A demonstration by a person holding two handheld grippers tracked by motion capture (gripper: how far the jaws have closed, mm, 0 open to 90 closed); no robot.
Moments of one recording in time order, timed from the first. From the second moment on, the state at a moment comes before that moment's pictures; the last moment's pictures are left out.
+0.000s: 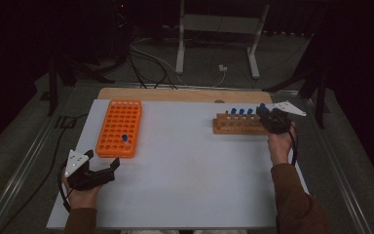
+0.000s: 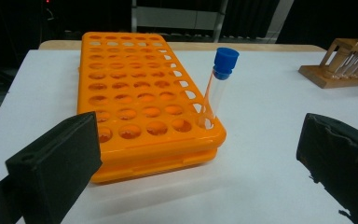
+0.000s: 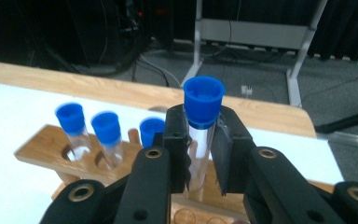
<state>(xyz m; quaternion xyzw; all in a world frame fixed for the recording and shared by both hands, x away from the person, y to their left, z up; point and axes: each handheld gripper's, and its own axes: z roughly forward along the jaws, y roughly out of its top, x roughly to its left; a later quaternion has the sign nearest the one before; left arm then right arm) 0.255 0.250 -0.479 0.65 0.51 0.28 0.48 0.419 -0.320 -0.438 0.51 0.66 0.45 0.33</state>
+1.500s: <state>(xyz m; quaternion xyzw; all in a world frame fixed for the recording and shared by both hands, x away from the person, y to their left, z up) 0.252 0.210 -0.459 0.67 0.43 0.30 0.52 0.354 -0.223 -0.420 0.37 0.74 0.52 0.23</state>
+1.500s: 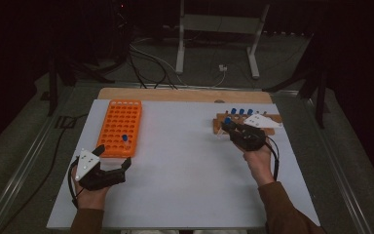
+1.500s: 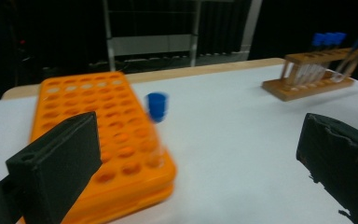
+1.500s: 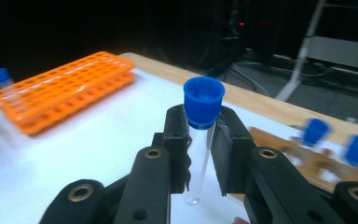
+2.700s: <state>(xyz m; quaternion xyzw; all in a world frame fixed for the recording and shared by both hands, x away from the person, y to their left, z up) 0.287 0.105 -0.462 0.75 0.34 0.22 0.52 0.323 -0.107 -0.431 0.28 0.78 0.54 0.11</state>
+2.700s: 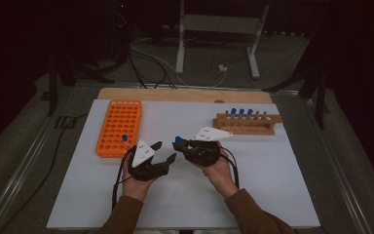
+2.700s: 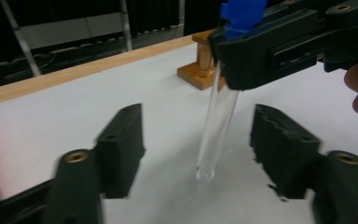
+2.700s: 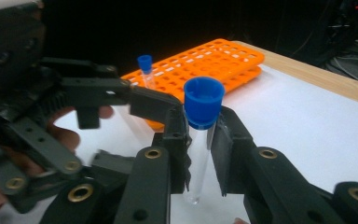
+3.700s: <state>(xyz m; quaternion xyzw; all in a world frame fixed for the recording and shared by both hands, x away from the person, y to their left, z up) 0.291 0.116 -0.464 0.76 0.33 0.22 0.51 0.323 -0.115 -0.426 0.28 0.78 0.55 0.10</state>
